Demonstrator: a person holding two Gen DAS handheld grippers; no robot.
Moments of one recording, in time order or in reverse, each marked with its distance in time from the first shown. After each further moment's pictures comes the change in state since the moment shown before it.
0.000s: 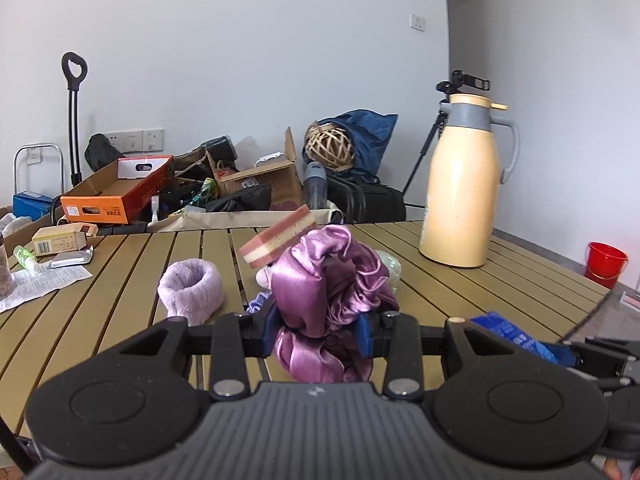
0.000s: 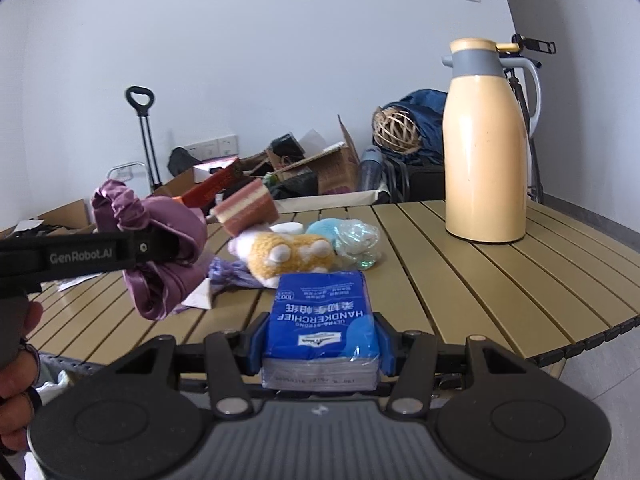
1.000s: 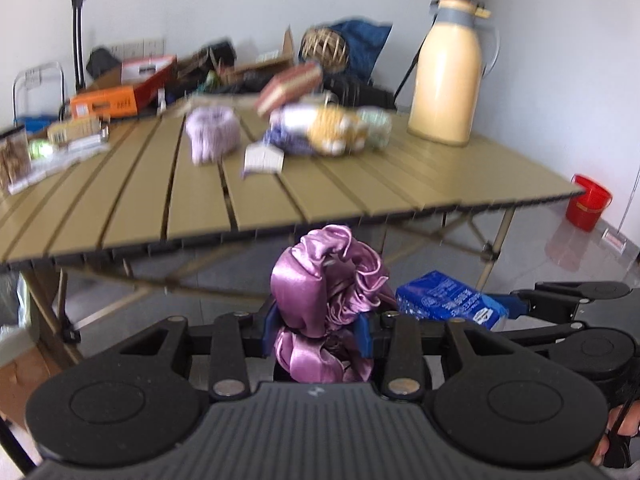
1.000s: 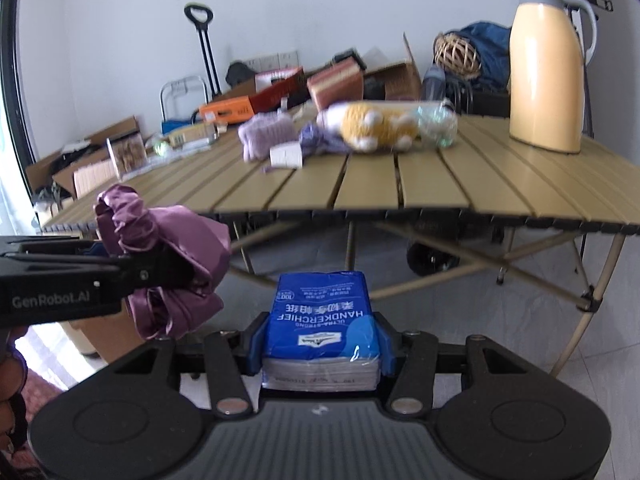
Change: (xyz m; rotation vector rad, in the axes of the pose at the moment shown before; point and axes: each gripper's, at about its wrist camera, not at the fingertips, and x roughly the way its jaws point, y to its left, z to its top) left arm -0.064 0.022 -0.104 -0.020 0.304 -0.029; right arm -0.021 0.054 -0.082 -0.068 0.272 0.122
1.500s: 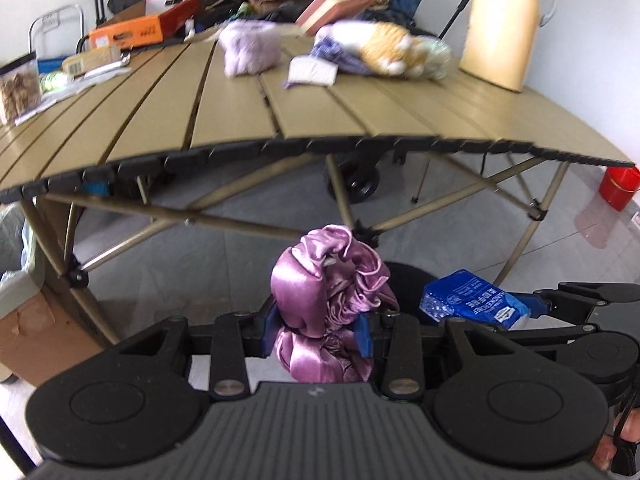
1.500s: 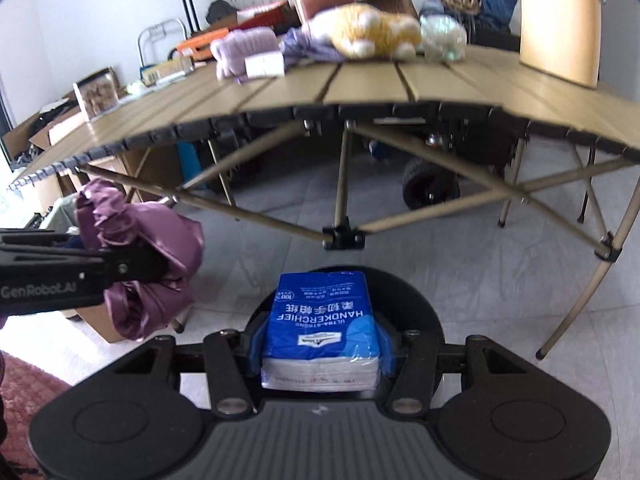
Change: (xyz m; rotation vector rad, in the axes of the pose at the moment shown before) left arm 0.046 0.027 -0.017 -0.063 0.172 0.083; right arm 0.065 -0.004 -0.019 0.027 0.180 -0.035
